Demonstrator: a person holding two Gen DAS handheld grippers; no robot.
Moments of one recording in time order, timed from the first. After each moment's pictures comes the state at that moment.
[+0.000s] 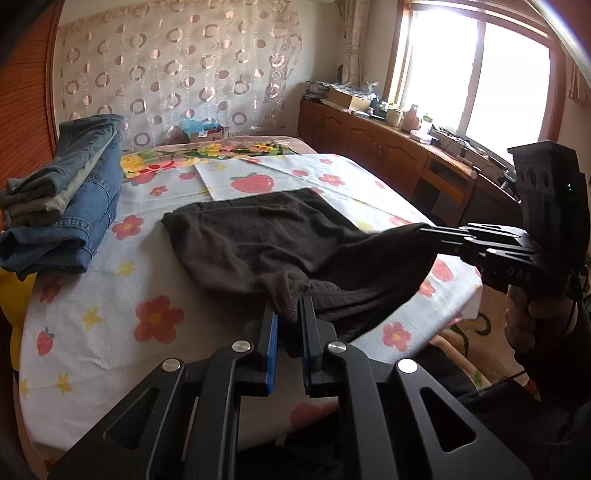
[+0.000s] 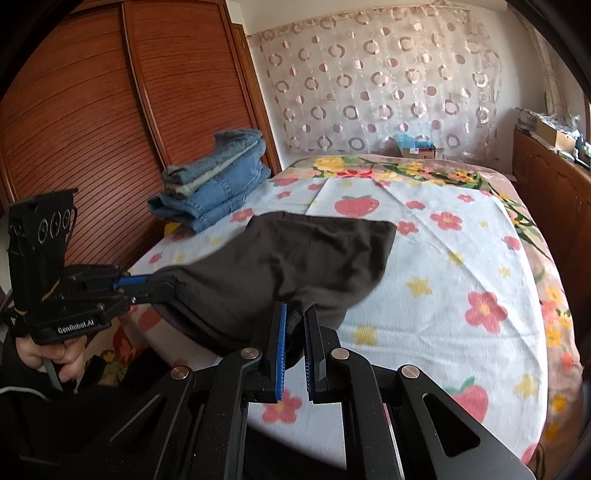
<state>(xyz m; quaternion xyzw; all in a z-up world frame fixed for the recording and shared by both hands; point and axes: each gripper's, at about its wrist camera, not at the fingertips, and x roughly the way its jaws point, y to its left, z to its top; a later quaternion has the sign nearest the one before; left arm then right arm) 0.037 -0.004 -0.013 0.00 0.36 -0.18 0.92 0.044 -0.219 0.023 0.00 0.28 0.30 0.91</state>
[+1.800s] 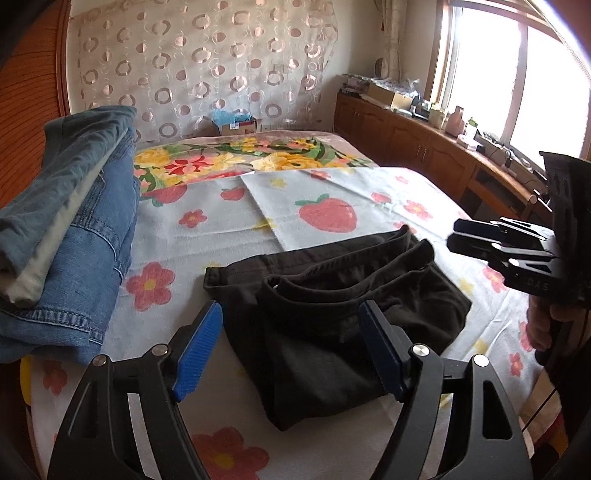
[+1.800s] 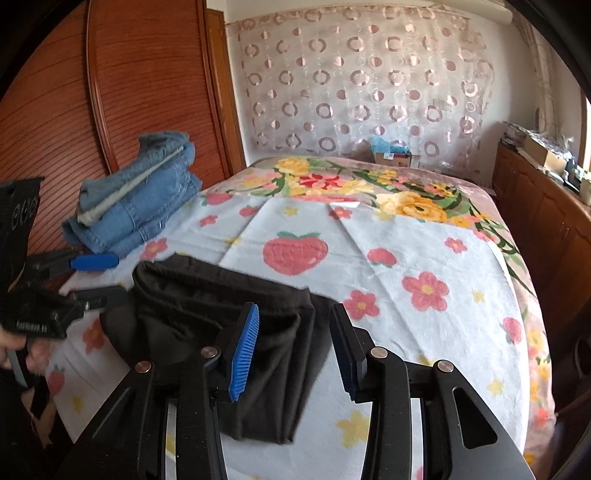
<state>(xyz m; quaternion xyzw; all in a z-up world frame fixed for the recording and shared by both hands) 0.171 0.025 -0.032 0.01 0.38 -0.12 0.92 0.205 -0.169 -0.001 -0.06 0.29 0.25 0.92</state>
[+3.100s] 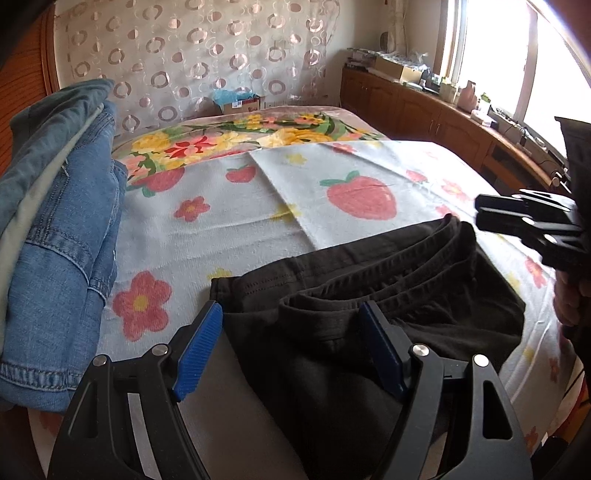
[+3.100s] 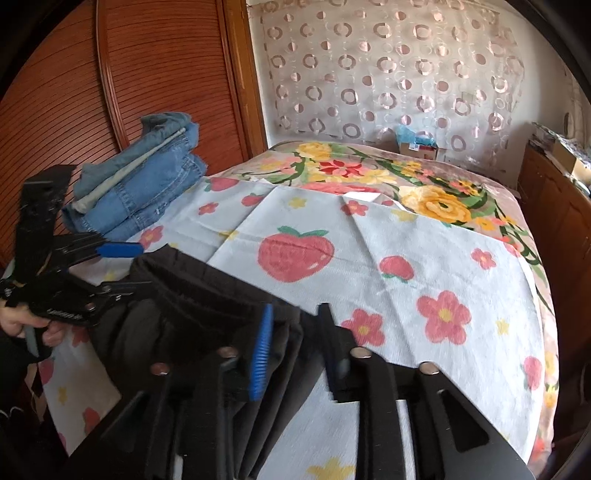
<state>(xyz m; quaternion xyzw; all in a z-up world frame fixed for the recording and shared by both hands) 0.221 0.028 -0.062 0.04 0.42 -0.11 0.90 0.254 -0.170 0.008 -0.08 0.31 0.30 0.90</state>
